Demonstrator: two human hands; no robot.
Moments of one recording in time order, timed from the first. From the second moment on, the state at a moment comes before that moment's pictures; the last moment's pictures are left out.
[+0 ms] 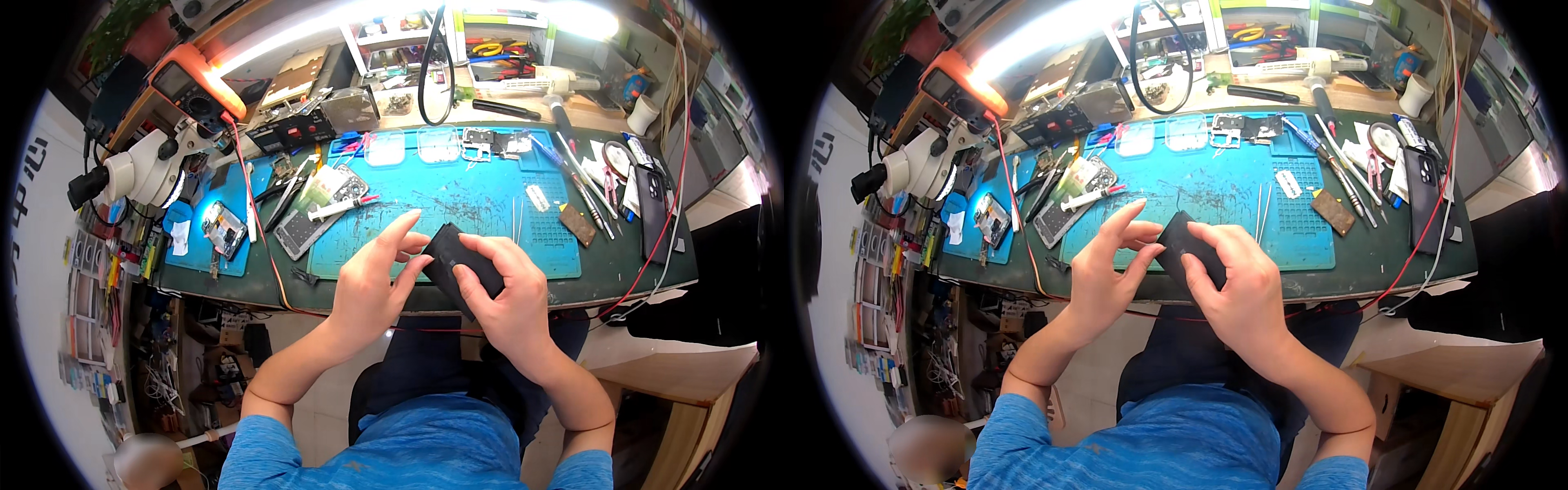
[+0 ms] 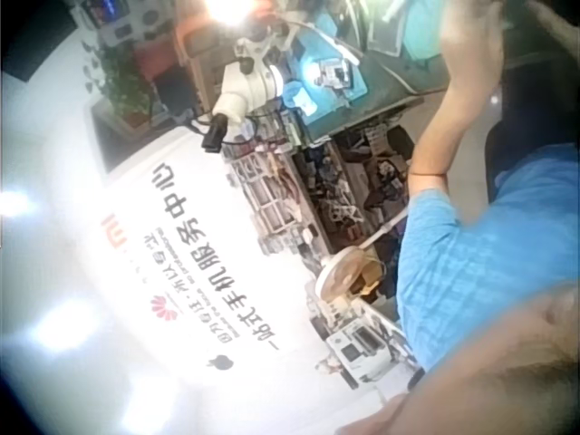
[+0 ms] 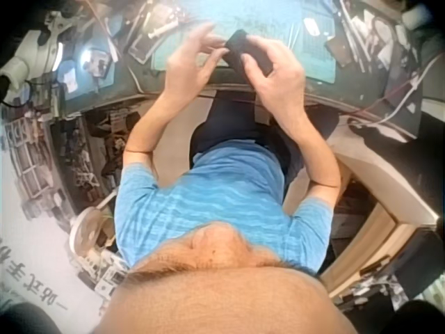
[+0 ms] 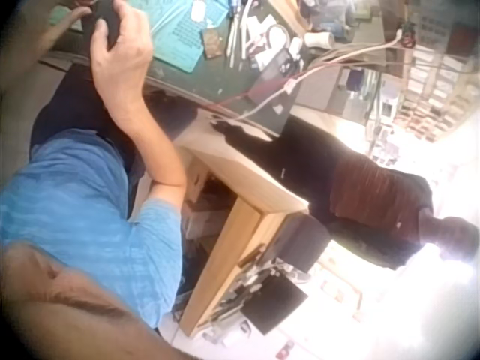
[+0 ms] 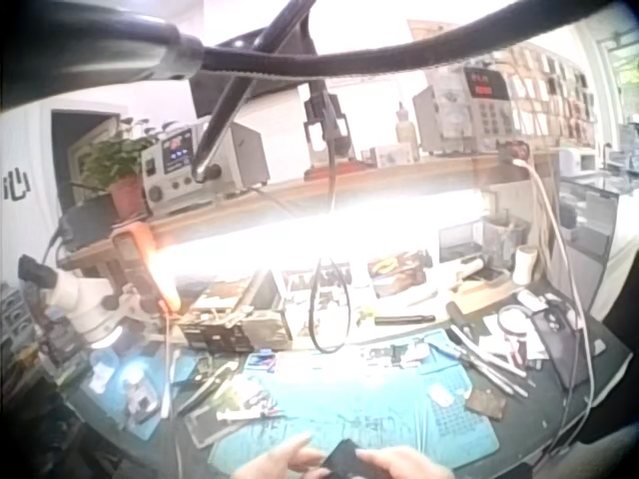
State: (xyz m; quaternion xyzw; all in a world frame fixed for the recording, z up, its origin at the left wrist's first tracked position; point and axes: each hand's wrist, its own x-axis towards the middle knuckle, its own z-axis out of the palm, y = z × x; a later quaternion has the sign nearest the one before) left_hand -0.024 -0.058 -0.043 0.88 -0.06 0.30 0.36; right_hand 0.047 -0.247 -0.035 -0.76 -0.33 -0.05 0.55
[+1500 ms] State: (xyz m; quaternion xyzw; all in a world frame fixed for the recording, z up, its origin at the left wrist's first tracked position) left_hand -0.012 -0.055 -0.049 0.90 -0.04 0.32 0.28; right_hand 0.032 -0.230 -0.041 -0.77 -0.33 -0.10 0.54
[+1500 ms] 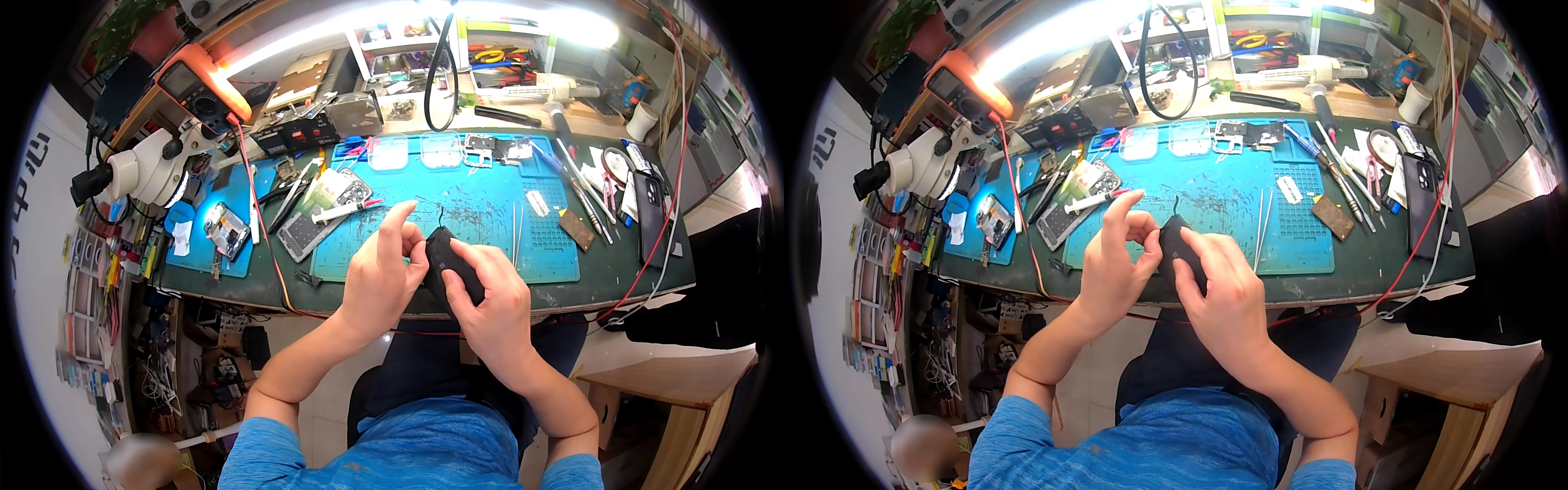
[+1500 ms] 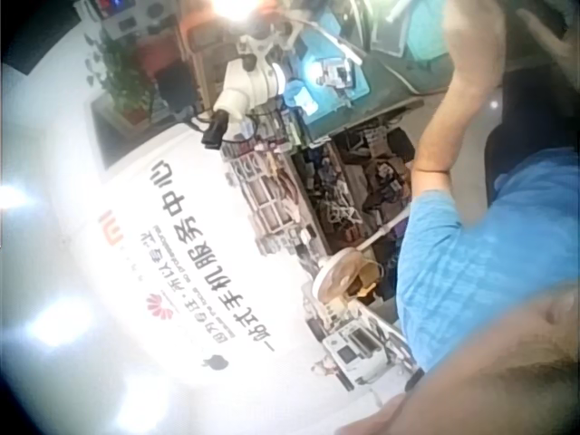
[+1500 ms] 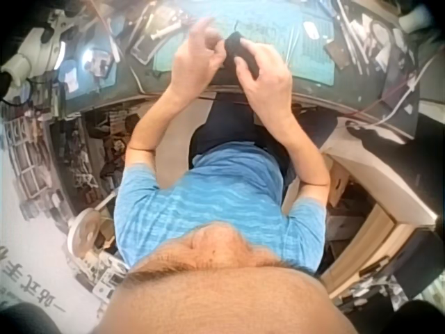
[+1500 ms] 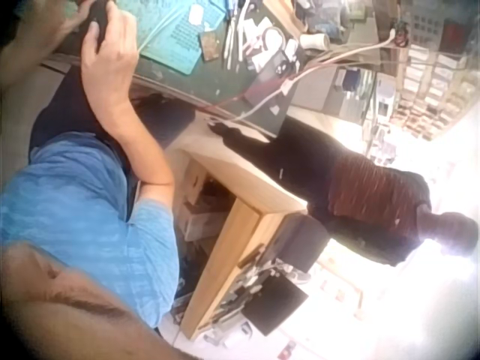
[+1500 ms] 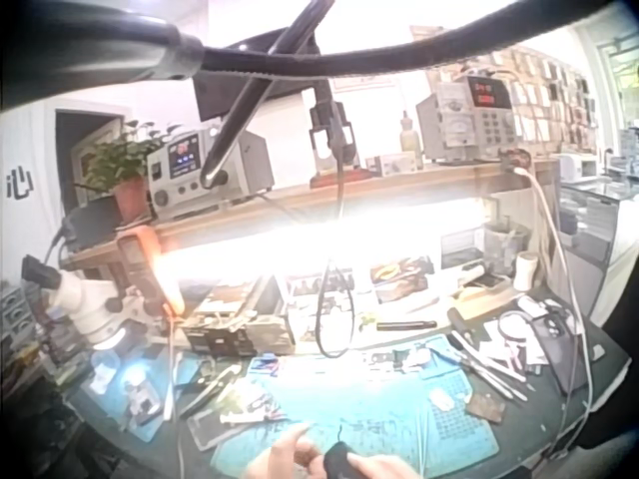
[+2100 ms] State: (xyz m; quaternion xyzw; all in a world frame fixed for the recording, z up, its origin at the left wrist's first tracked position) left_hand -0.011 -0.057 -0.041 0.91 -0.10 0.36 0.18; right_hand 0.031 -0.231 -0.046 -0.77 -0.34 -0.11 0.53
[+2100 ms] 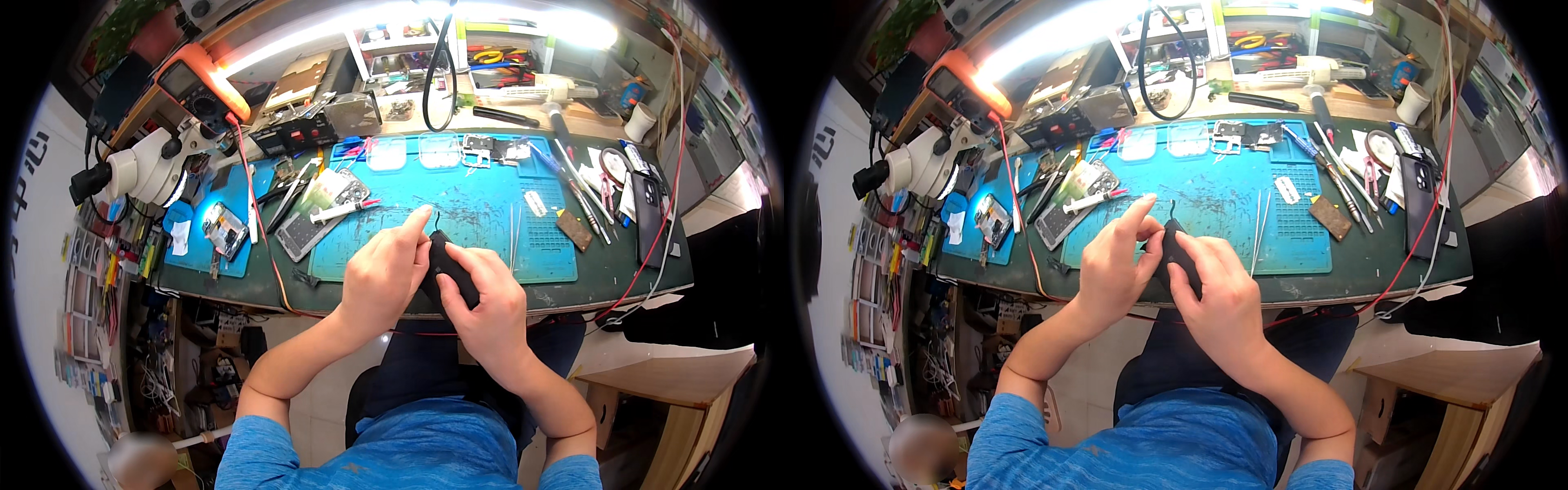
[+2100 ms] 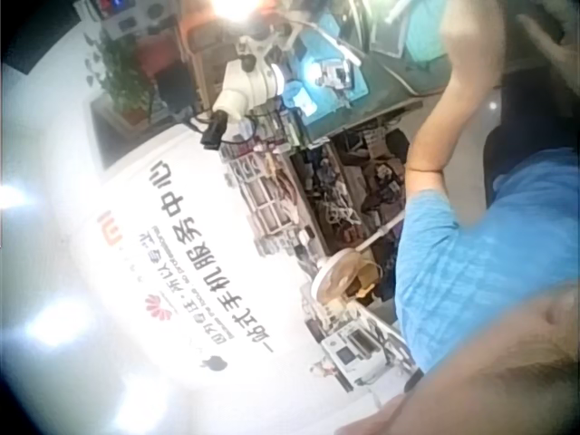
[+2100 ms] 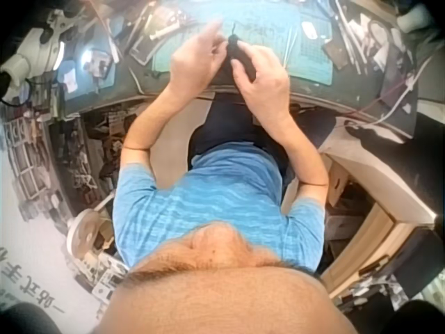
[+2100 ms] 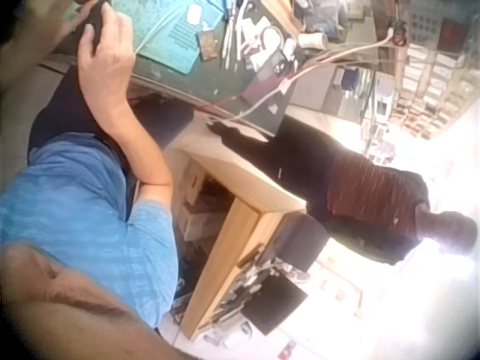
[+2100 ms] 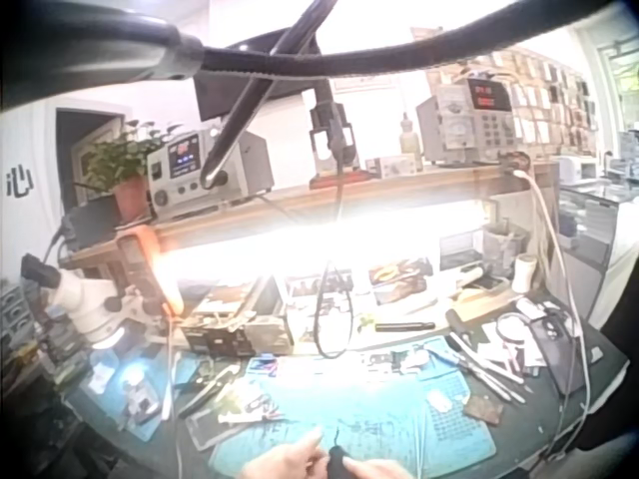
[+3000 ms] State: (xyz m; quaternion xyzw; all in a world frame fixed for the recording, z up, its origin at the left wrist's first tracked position) left_hand -0.018 -0.056 -0.024 0.88 -0.13 0.39 0.24; right_hand 0.028 -0.240 -0.028 -0.78 -0.32 -0.03 0.54
